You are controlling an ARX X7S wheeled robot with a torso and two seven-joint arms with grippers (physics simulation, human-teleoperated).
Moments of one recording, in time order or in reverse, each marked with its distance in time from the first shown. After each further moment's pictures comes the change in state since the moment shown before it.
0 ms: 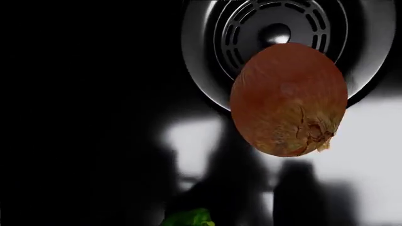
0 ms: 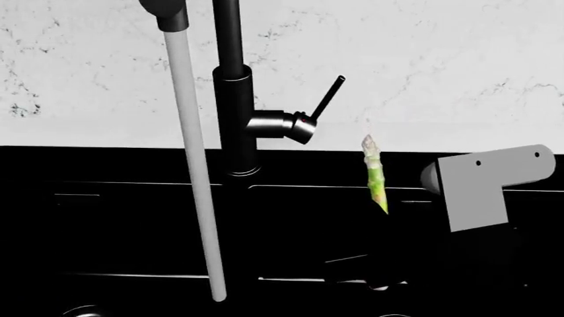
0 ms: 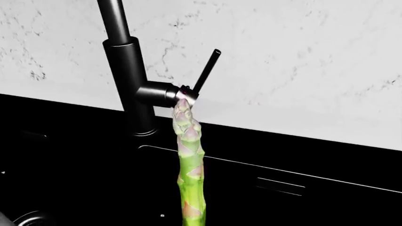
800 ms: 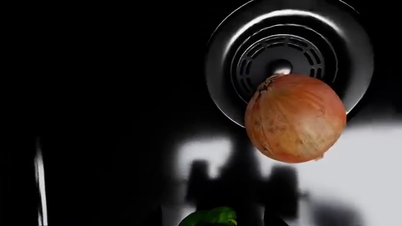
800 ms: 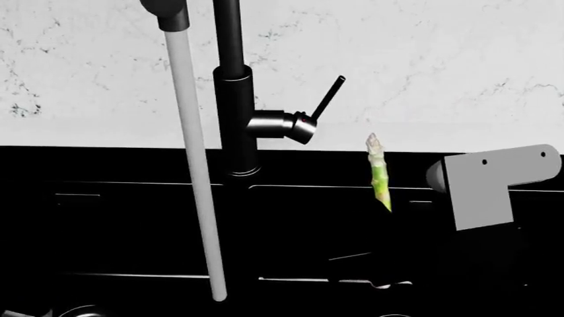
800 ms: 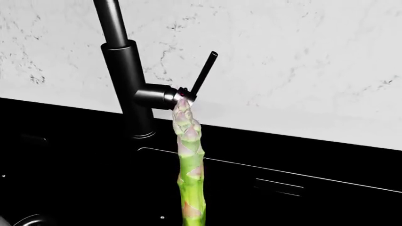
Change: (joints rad) left arm 0.064 -0.121 -0.112 0.277 -0.080 -0.054 -0.168; right arm -0.005 0.007 0.005 0.006 0.004 -0.013 -0.007
